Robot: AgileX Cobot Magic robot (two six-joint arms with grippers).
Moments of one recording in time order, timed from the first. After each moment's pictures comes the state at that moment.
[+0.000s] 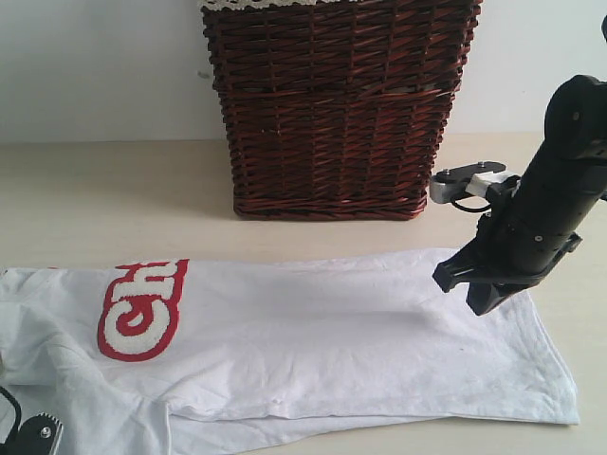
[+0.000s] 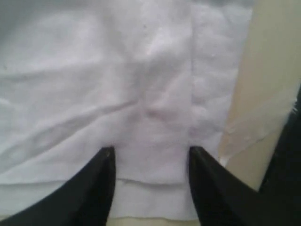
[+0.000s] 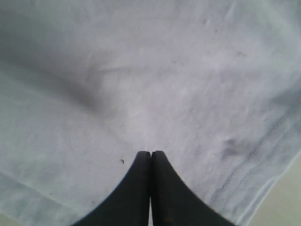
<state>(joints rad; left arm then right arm) -0.51 1.40 -0.34 0.10 0.69 0.94 0.21 1.83 -1.04 0.21 0.81 -0.33</state>
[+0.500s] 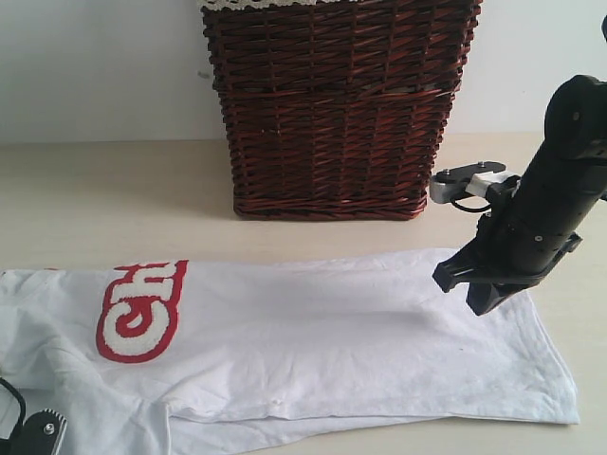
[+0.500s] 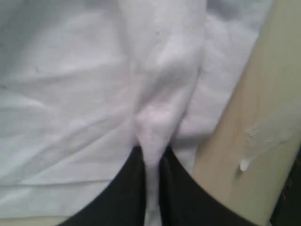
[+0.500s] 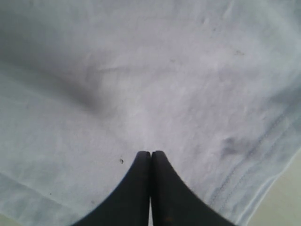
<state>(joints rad) -0.52 1.42 -0.33 0.13 0.64 0.94 0.21 1.83 -1.04 0.21 0.81 -0.33</state>
